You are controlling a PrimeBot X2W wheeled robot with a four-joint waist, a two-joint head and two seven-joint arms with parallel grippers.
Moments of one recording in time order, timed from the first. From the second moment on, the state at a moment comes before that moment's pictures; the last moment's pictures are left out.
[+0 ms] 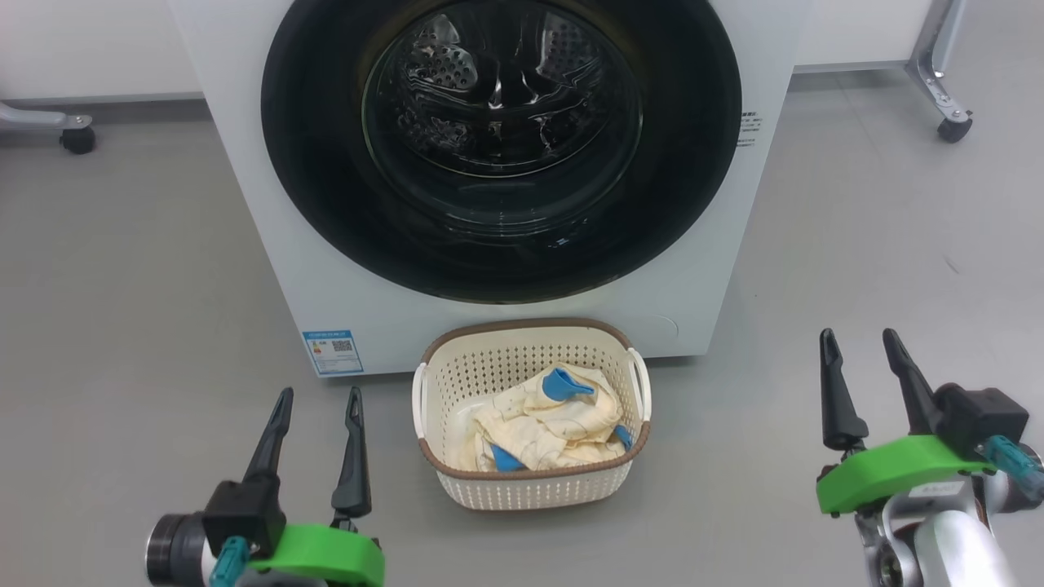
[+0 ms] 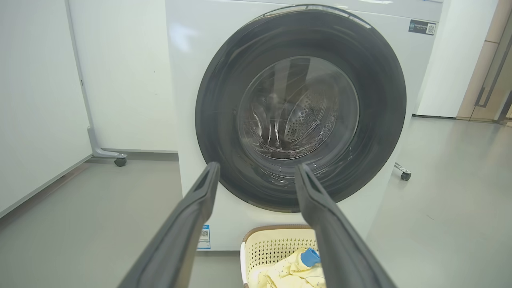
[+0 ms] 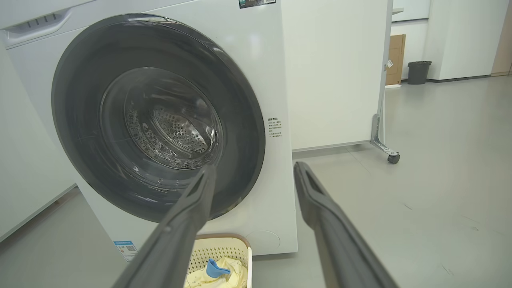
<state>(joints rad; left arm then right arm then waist) -0.06 0.04 -0.19 0.16 -0.15 -0.06 -0.23 -0.07 -0.03 -0.03 0.22 0.18 0.13 -0.22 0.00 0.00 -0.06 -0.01</state>
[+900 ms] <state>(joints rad) -0.06 0.04 -0.22 0.19 -0.06 -0.04 -0.25 -0.09 -0.03 -0.03 0.27 0.09 0.13 -0.23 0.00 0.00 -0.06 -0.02</state>
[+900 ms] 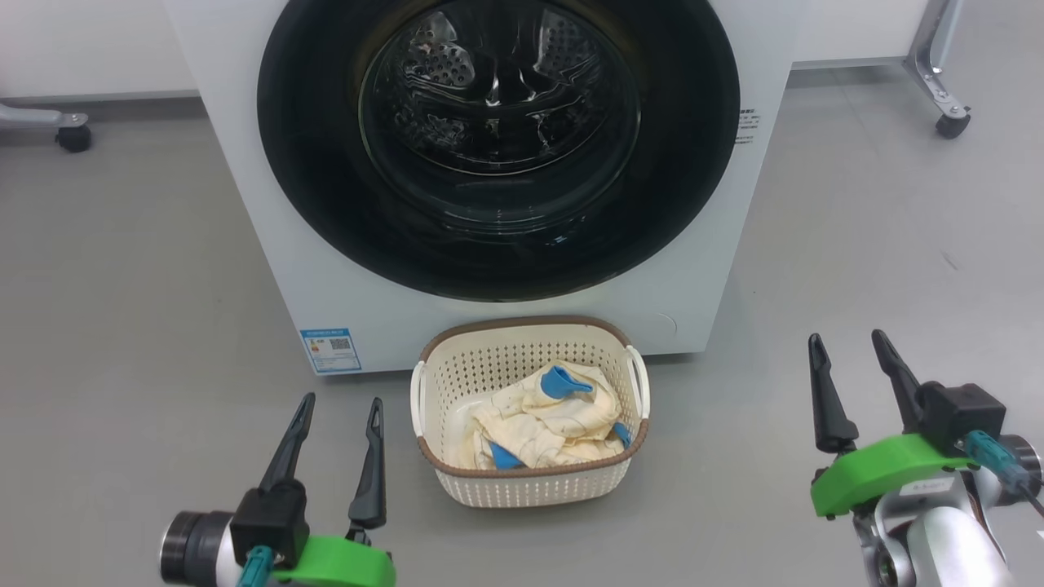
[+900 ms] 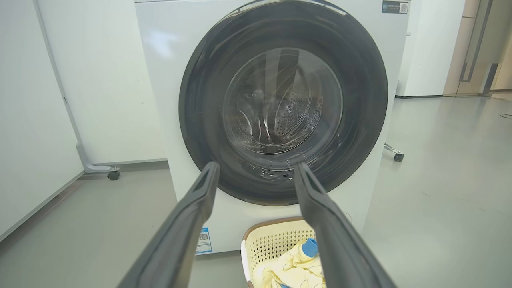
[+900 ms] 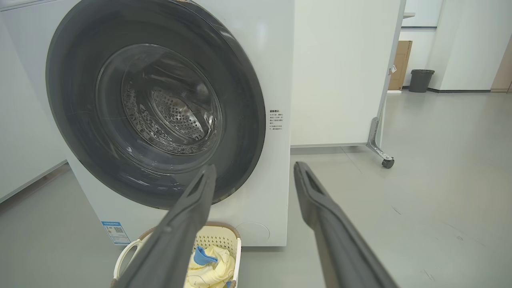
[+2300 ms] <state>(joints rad) -0.07 0.04 -0.23 0.22 -0.05 -0.04 -0.25 -0.09 -0.03 -0.02 0.28 0.09 0.13 -0.23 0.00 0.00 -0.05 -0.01</state>
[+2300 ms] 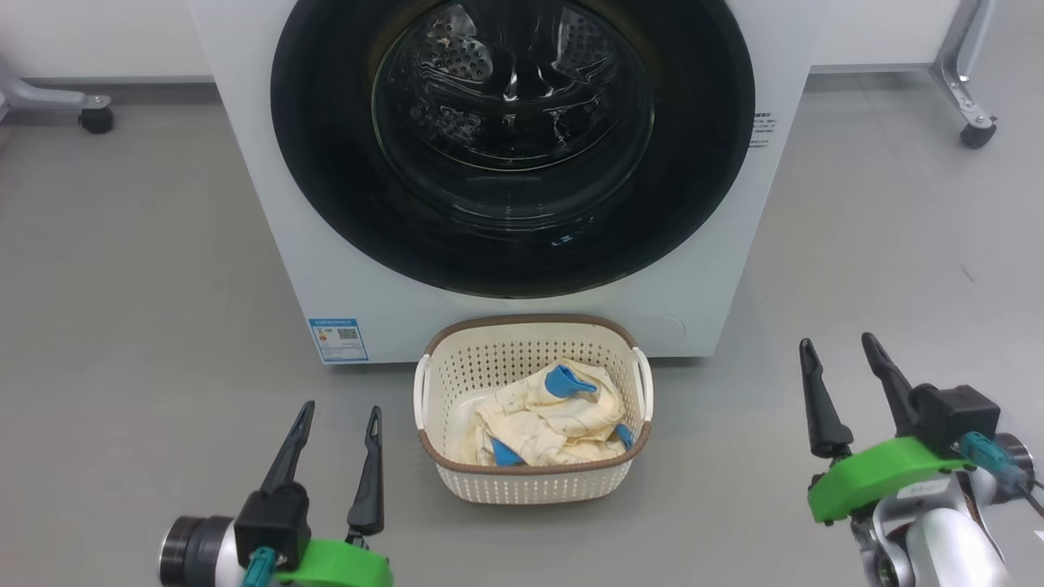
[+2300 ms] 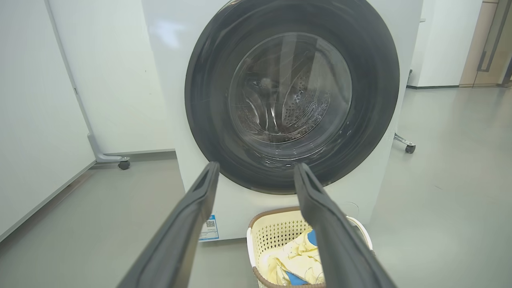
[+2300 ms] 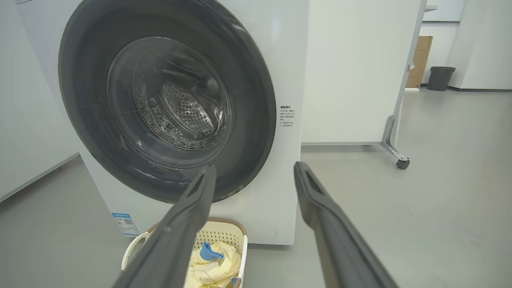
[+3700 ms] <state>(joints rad) -0.08 0.04 -0.25 0.17 -0.04 -0.04 -0.25 -0.09 -0.04 -0.03 0.30 0.09 0.13 -0.23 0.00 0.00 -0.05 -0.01</state>
